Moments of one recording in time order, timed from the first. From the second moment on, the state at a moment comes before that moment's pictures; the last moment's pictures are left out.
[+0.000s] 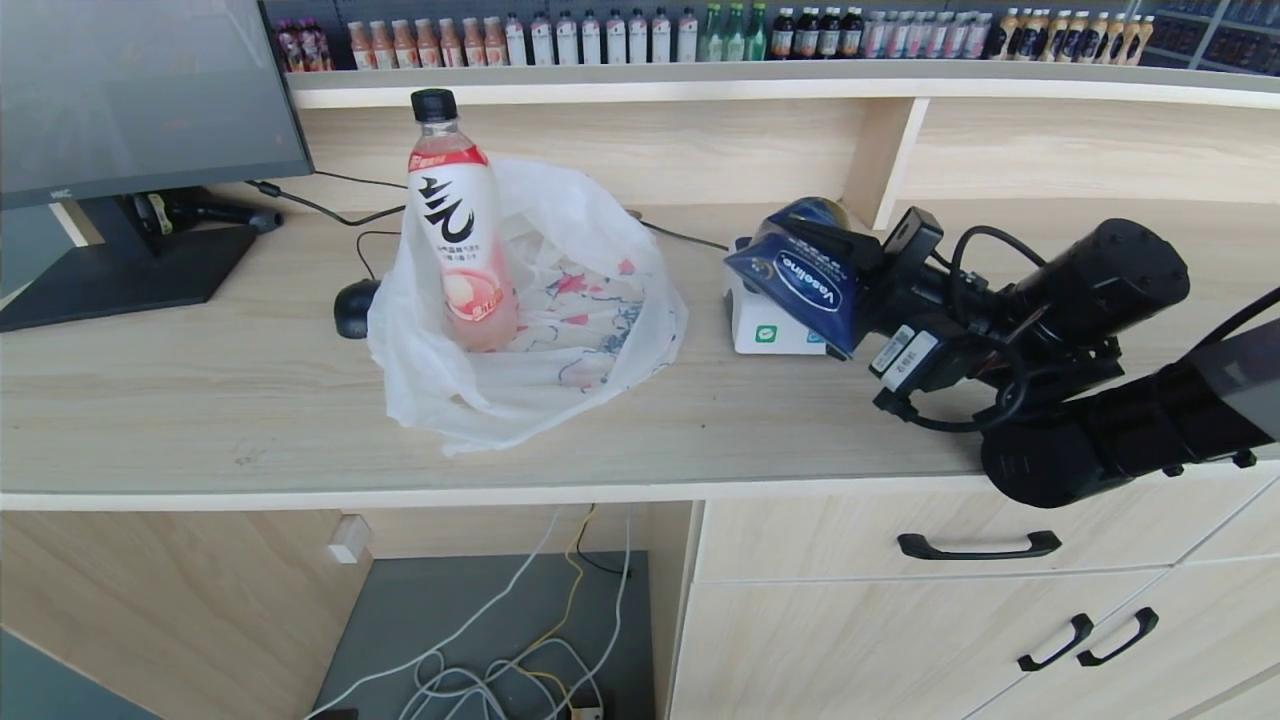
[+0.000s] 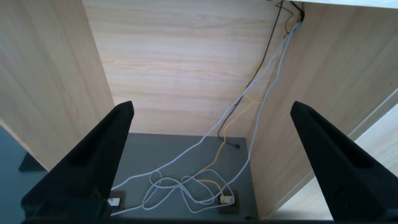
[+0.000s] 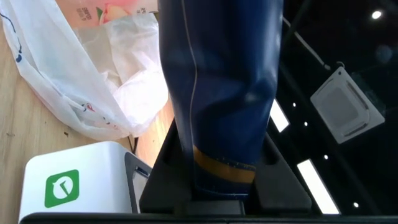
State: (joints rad) left arm 0.00 0.00 0.00 0.00 0.00 0.00; right arm 0.29 2.10 -1.13 -1.56 0.87 -1.14
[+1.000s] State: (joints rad) left arm 0.00 0.00 0.00 0.00 0.00 0.00; right arm 0.35 2.05 -1.08 -1.56 0.83 -1.09
